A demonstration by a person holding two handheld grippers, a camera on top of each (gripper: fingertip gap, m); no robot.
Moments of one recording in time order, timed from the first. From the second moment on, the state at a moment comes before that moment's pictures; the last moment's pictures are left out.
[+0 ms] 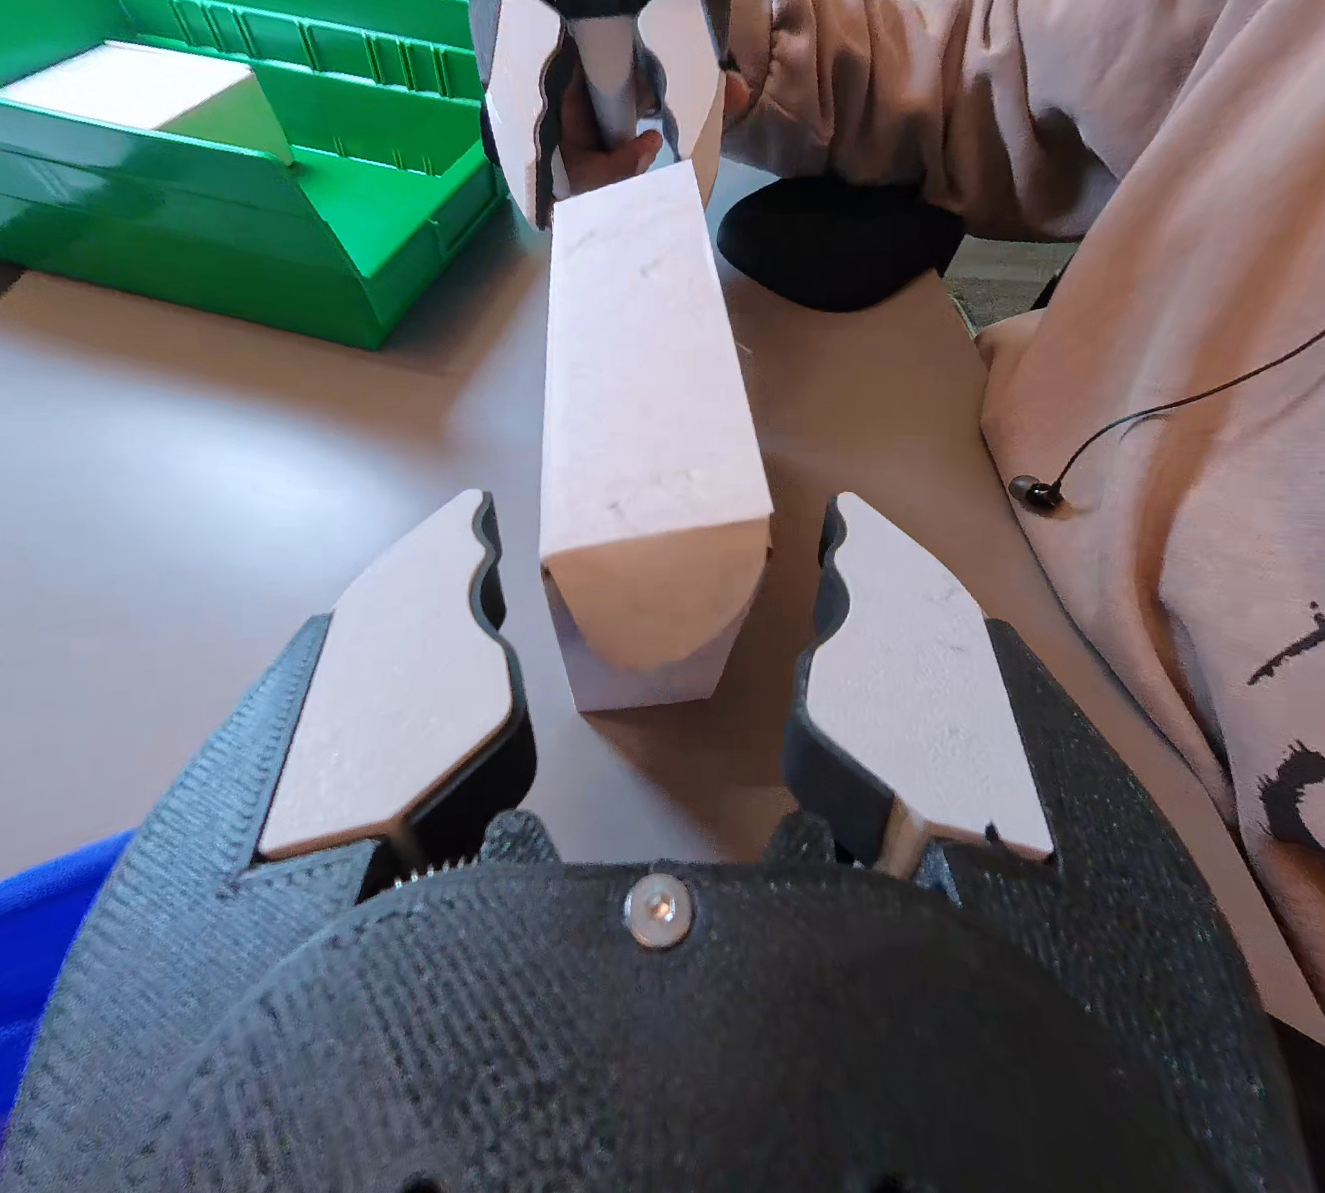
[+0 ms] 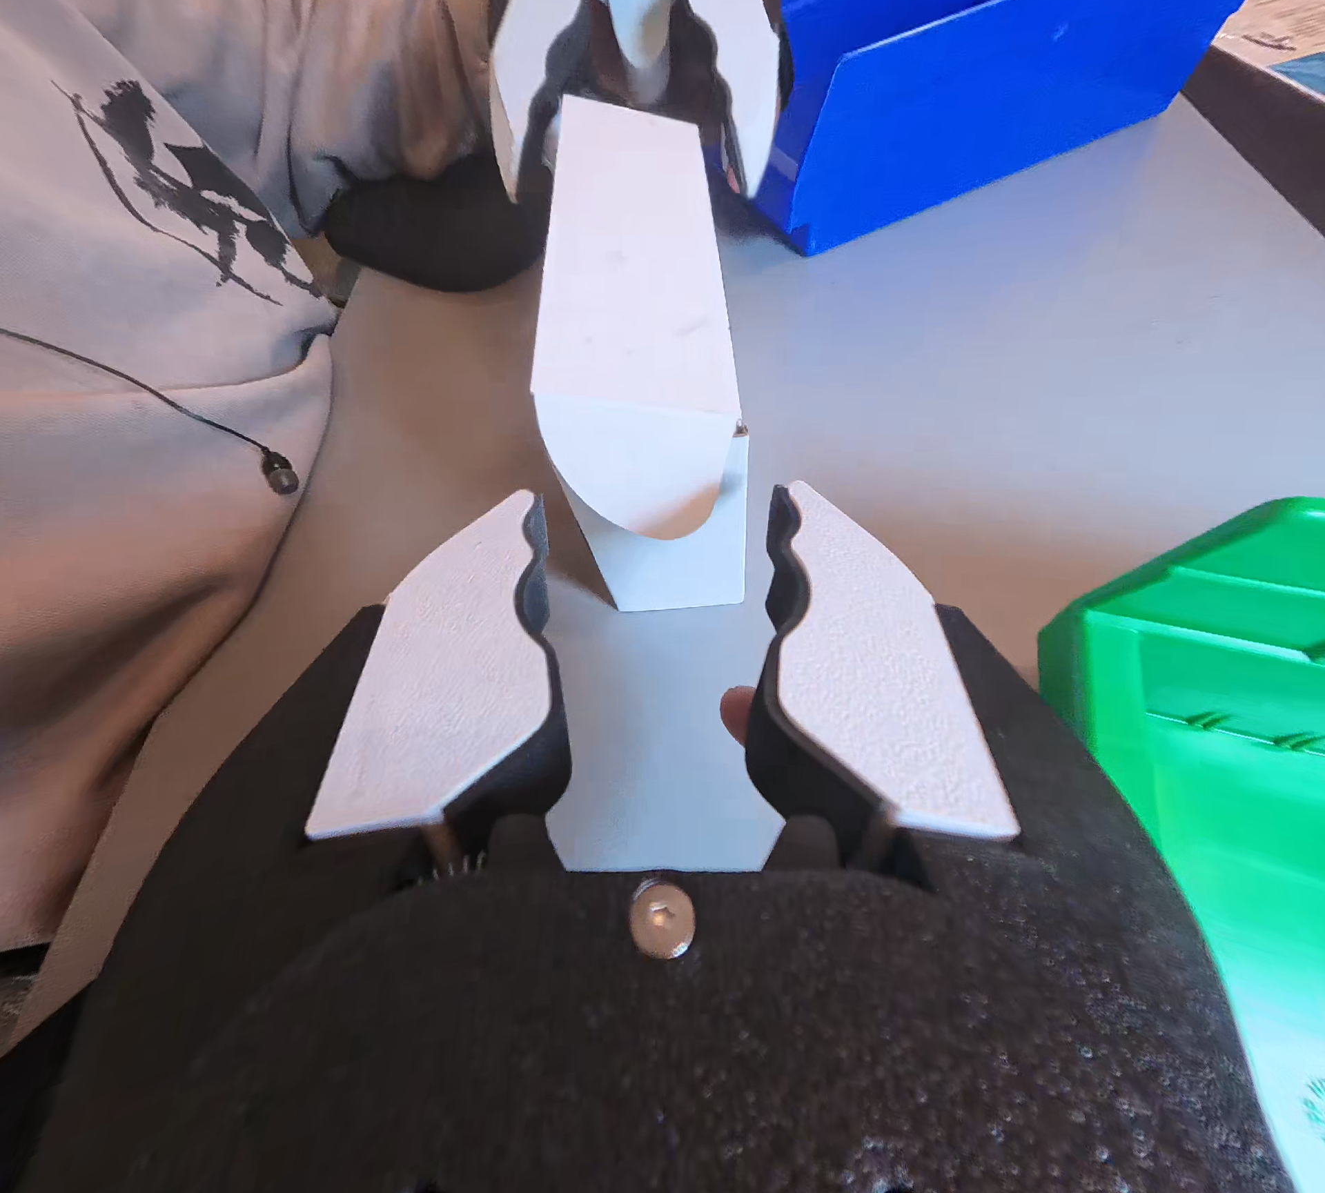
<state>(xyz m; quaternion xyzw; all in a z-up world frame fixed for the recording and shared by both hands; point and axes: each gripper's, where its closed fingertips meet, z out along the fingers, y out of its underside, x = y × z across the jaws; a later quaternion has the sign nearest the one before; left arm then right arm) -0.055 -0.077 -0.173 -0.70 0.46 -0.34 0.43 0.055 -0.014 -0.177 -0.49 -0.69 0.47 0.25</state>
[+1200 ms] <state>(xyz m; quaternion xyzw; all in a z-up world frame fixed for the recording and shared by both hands) -0.081 -0.076 -0.163 -0.76 0.34 -0.38 0.41 0.041 -0.029 -0.148 -0.43 -0.65 0.60 0.21</state>
